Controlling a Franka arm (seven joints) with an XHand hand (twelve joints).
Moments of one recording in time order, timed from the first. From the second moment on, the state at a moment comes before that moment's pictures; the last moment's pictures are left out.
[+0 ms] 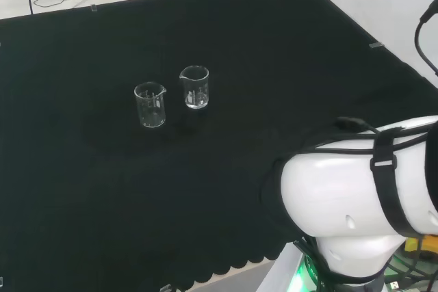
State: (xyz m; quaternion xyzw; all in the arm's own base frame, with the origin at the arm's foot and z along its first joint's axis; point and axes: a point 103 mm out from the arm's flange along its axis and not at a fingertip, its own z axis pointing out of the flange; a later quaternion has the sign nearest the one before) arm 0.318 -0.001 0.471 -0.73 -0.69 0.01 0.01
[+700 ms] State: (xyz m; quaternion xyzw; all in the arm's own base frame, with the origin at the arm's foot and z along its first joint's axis) arm 0.319 -0.033 0.459 -0.76 -0.65 0.00 0.02
